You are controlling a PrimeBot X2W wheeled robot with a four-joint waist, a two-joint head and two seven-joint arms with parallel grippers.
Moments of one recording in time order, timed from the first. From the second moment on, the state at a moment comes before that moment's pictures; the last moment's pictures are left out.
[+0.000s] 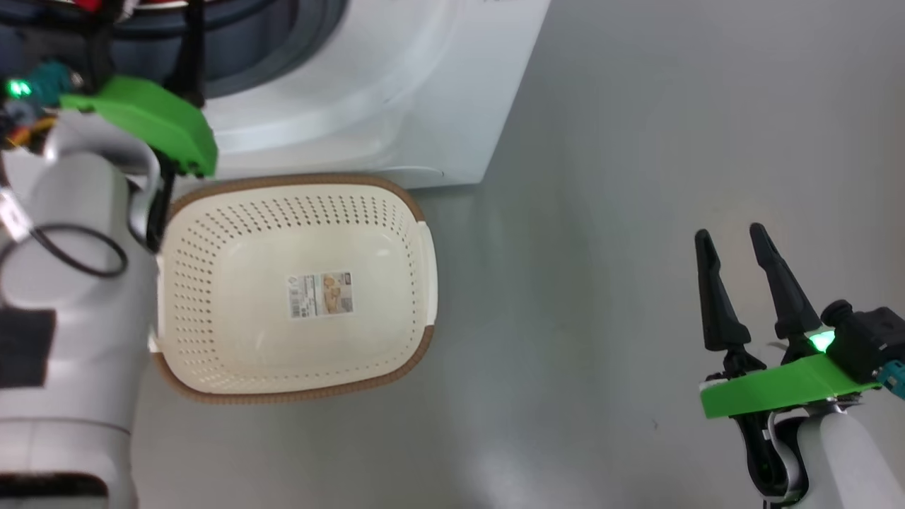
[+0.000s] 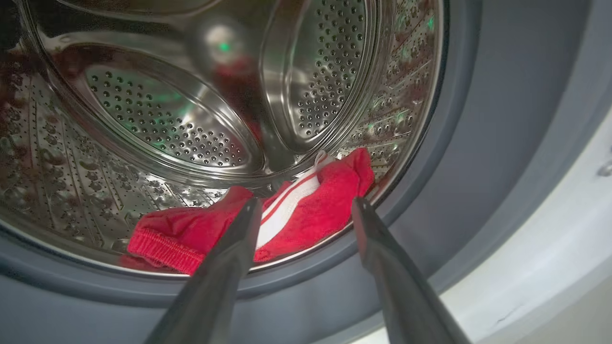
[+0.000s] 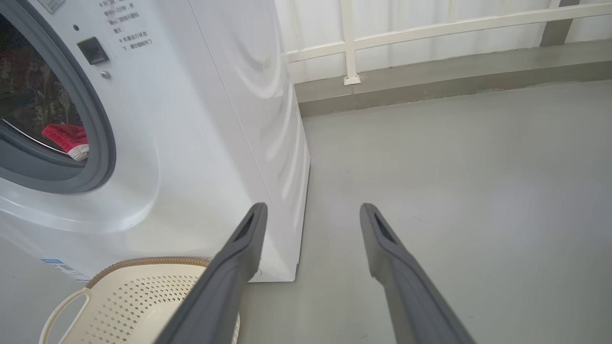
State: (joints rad) left arm -1.10 0.12 -0.09 0.94 -0.11 -0.12 -0.25; right arm -0.18 -0.05 -0.02 0.16 0.37 0.12 -0.26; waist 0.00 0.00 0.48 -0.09
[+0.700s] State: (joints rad) left arm -1.41 0.28 -0.16 1.26 -0.04 -0.10 -0.21; right arm -0.27 -0.05 0.05 0.14 0.41 0.12 -0.26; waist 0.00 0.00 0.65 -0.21
